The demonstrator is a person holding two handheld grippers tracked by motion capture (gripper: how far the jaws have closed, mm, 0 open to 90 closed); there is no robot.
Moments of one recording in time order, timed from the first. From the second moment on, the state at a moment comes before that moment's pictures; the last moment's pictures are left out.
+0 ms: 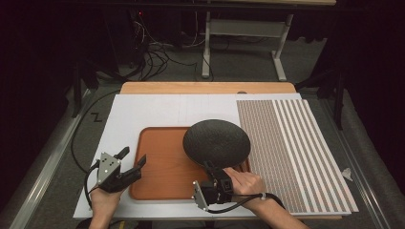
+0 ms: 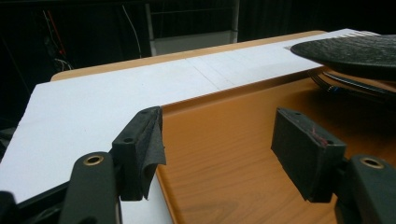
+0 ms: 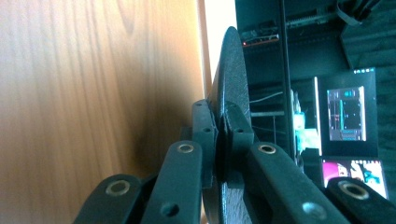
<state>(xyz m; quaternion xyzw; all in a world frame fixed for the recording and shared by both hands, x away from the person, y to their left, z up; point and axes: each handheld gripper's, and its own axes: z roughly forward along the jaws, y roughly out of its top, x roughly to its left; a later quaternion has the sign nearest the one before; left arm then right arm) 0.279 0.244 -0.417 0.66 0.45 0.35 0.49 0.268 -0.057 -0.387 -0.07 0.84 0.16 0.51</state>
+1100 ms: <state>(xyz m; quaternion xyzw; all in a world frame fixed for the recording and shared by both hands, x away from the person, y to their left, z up) 0.279 0.245 -0.417 0.66 0.45 0.35 0.49 0.262 -0.012 -0.415 -0.12 0.84 0.18 0.50</state>
